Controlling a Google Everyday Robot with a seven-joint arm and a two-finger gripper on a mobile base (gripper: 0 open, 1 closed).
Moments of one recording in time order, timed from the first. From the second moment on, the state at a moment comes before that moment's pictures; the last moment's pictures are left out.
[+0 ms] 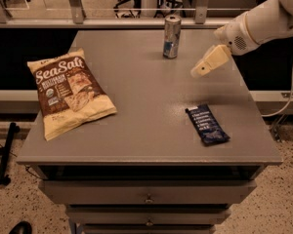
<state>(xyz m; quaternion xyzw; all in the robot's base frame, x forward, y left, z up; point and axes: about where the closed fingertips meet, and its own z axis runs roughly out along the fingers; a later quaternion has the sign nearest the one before) 0.660 -0.180 0.897 -0.48 0.79 0.13 0.36</state>
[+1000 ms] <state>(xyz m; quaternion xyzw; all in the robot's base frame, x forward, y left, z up) 0.779 -0.141 0.880 -0.38 0.77 0.17 0.49</state>
